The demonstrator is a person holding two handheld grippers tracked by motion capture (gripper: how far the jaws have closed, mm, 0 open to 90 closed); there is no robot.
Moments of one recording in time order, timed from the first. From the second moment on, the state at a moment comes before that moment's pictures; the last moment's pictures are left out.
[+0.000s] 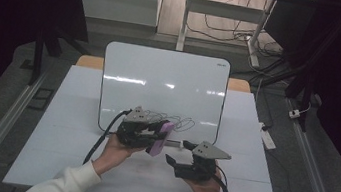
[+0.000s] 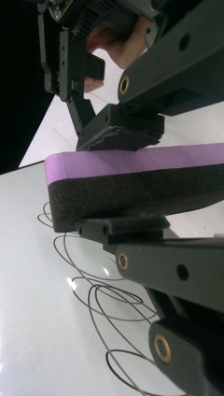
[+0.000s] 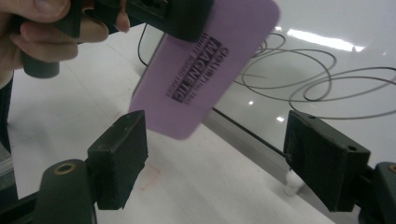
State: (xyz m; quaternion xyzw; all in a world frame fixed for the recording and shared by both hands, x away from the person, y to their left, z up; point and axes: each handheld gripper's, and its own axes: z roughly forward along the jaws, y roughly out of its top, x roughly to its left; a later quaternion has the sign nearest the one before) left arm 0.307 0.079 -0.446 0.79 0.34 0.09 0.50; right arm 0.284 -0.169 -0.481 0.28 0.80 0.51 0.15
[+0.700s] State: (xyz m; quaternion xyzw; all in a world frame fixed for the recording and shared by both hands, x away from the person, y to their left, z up) left arm 0.304 0.073 -0.446 0.79 0.33 0.10 0.51; right arm 0.296 -0.134 -0.488 0.31 0.78 0.54 0.11
